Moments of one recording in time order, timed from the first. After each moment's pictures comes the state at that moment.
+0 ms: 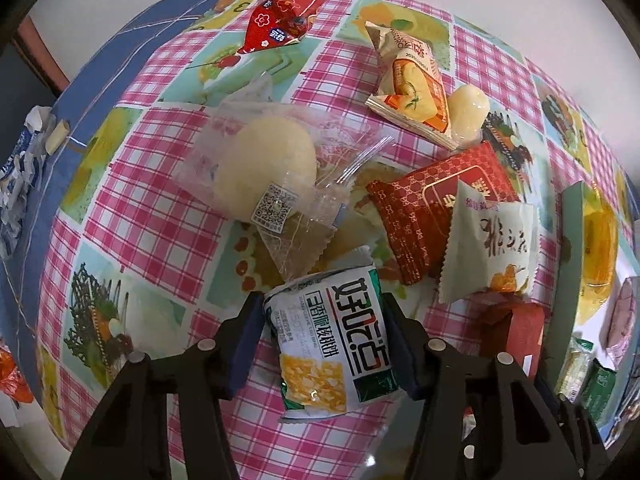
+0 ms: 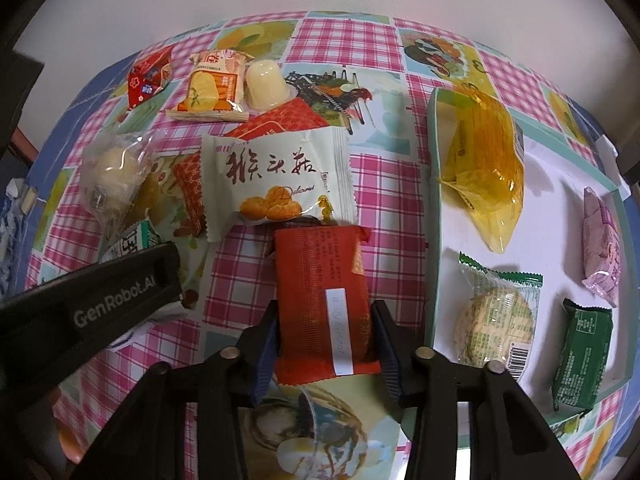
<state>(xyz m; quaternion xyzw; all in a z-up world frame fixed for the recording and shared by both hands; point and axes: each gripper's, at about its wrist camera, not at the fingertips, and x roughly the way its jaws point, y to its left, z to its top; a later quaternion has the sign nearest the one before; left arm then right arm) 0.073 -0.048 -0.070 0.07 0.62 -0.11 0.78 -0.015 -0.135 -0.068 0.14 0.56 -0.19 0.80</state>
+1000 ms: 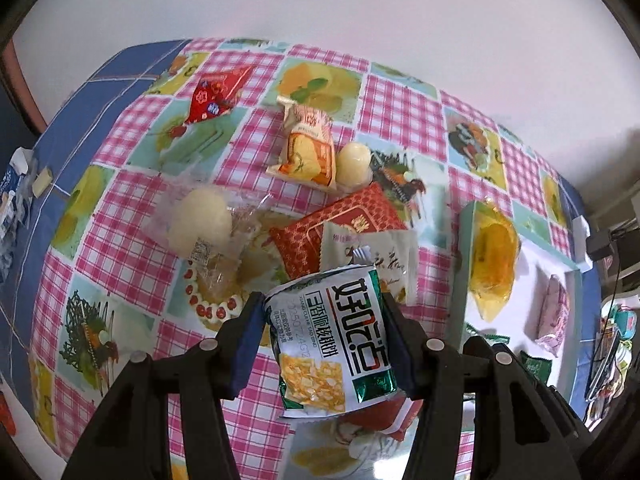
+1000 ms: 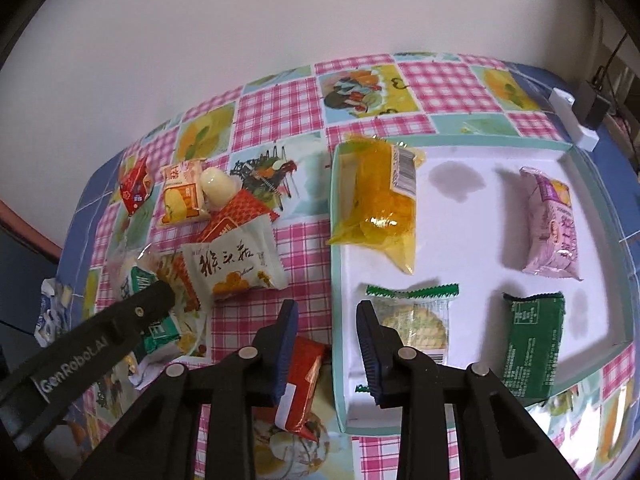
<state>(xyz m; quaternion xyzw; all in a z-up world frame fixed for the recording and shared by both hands) 0.048 -0.068 -0.005 0.05 0.57 -0.19 0.80 -0.056 -0.200 -0.021 0.26 0.48 -0.21 0.81</state>
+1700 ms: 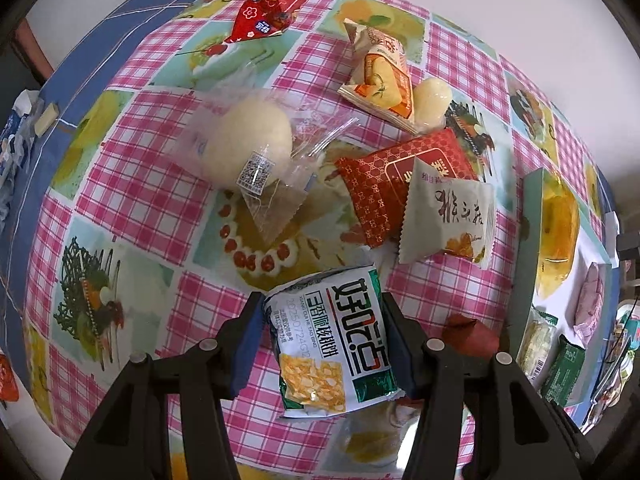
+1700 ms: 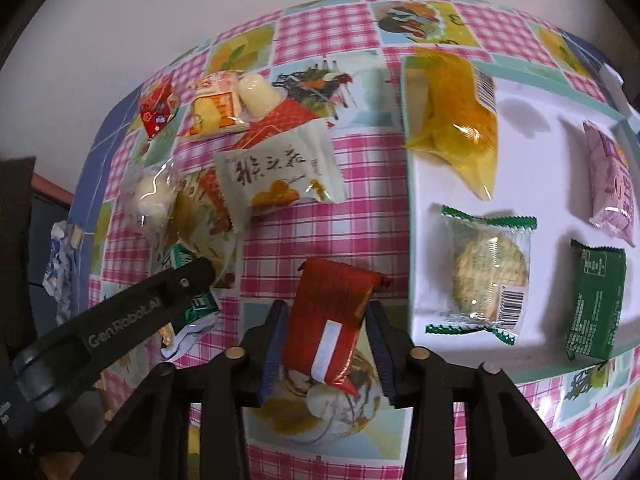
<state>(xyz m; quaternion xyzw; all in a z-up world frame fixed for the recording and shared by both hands) 0.065 -0.036 -0.049 0.04 0.64 -0.15 0.75 -0.040 -0.159 -0.049 0.27 0.56 -0.14 0.77</state>
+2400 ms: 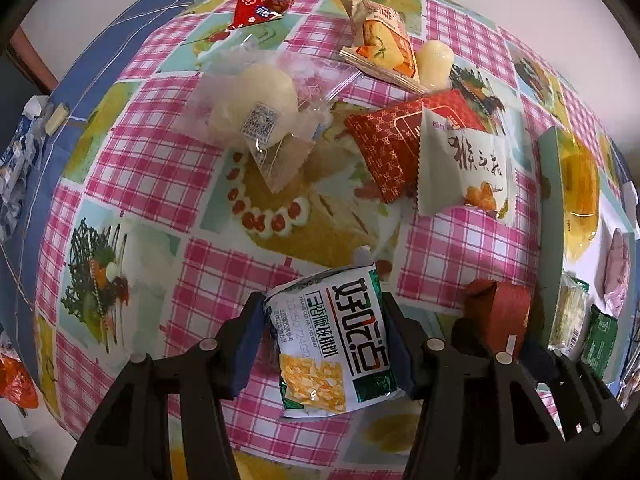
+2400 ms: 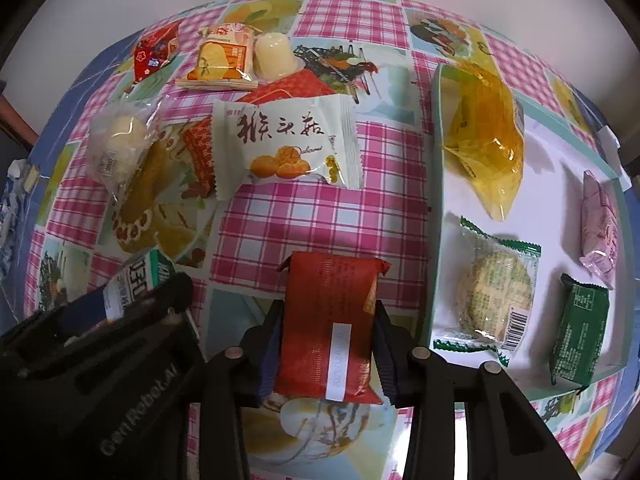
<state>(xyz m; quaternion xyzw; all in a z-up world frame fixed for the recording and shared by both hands) 0.036 -0.040 -0.070 0.08 0.63 -0.13 0.76 -0.018 -0.127 -0.072 0.14 0.60 -0.17 0.77</state>
